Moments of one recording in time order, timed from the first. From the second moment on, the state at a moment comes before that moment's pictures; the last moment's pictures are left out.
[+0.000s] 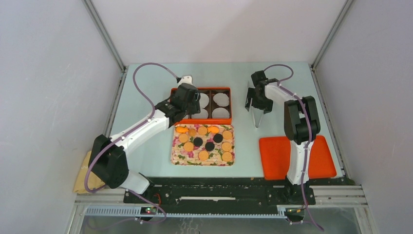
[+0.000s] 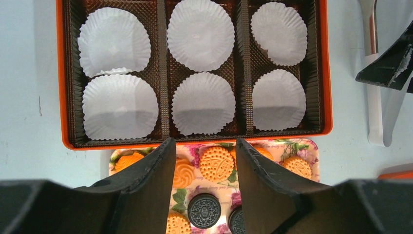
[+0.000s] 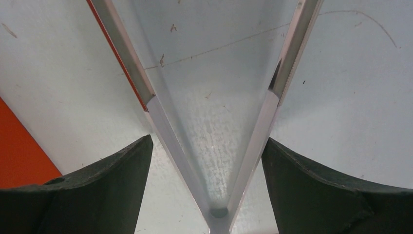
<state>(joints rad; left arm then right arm) -0.61 1.46 1.14 -0.38 -0.33 -0.49 0.24 2.08 1.56 -0.70 0.16 0.45</state>
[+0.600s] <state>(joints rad) -0.62 1.47 1.14 -0.38 -0.30 -0.51 0.24 2.07 1.50 -0.69 0.15 0.46</state>
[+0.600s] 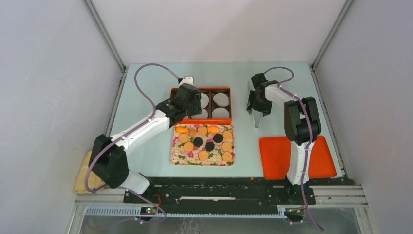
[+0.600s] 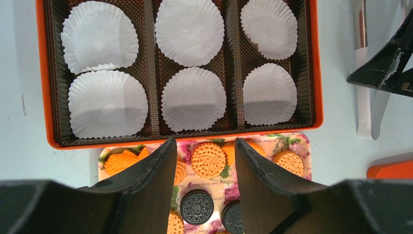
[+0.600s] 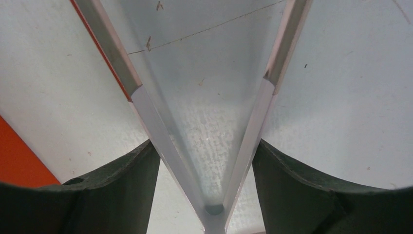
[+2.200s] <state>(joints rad) -0.61 1.69 1.52 -0.44 -0.30 -0.44 0.47 1.63 1.38 -0.89 0.07 0.28</state>
